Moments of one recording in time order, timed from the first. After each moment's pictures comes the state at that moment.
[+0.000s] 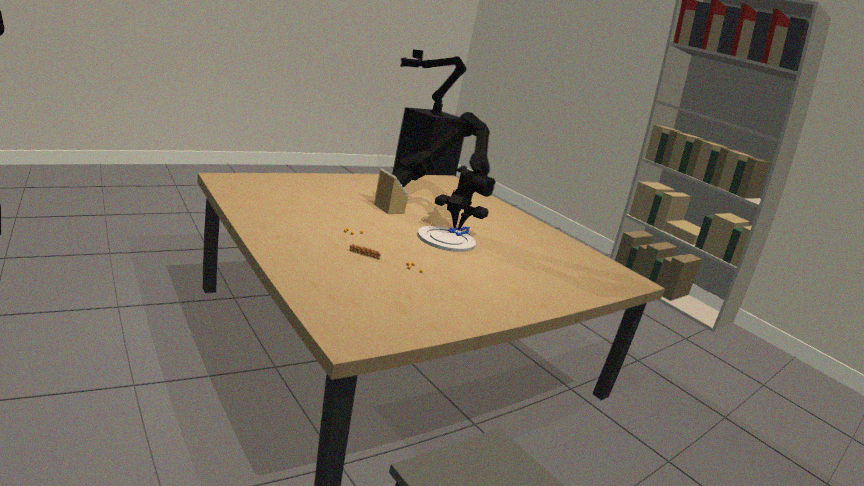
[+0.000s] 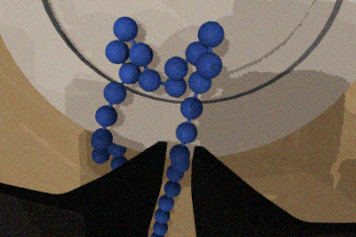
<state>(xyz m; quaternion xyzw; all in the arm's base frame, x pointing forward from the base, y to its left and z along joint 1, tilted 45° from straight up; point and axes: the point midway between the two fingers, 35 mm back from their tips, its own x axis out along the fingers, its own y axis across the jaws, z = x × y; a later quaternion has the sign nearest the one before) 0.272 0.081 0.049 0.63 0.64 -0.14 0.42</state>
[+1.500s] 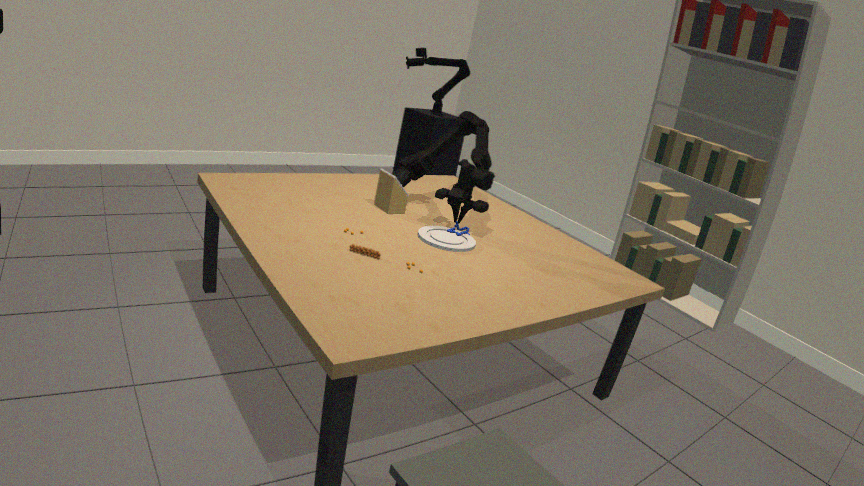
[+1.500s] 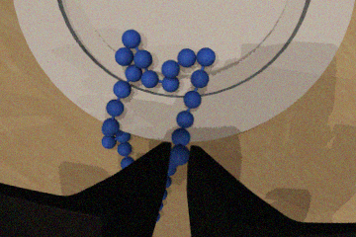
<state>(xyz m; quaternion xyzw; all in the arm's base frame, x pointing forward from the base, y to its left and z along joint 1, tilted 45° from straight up) 0.268 0.062 0.062 0.63 0.65 -0.14 0.42</state>
